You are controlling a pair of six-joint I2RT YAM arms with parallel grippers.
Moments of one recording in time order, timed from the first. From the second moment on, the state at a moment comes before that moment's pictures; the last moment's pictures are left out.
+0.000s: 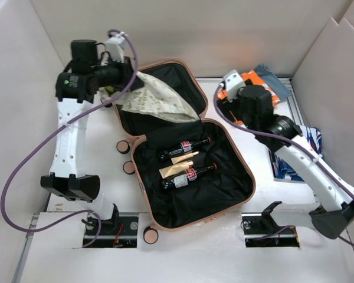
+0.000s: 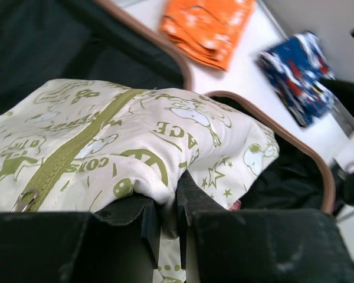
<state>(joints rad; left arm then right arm) -0.07 1.58 2.09 -1.04 0.65 -0.02 0.64 1.26 1.43 -0.55 0.42 -0.38</state>
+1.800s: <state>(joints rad) -0.85 1.33 1.20 -0.73 0.43 -0.25 0.72 0.88 1.14 -0.89 0.24 -0.03</state>
